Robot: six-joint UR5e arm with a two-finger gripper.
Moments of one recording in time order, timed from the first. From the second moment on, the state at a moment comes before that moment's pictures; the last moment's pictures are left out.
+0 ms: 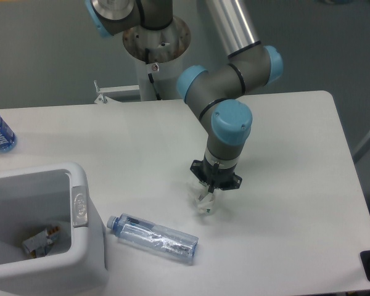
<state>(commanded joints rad) 2.54 -1.92 -1.73 -0.97 1.49 0.96</state>
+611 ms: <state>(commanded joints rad) 2.68 -1.79 -1.55 -0.98 1.12 0.84</state>
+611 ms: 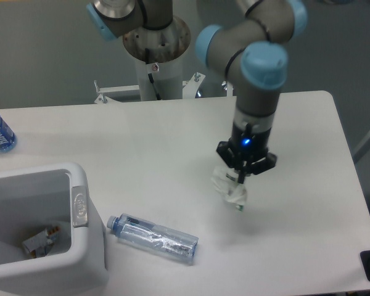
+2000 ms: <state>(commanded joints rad) 2.27 -1.76 -1.41 -0.89 0.97 0.17</state>
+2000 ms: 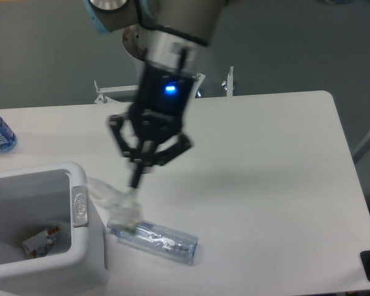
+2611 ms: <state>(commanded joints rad) 2.14 -1.81 -1.41 -0.88 0.97 0.20</state>
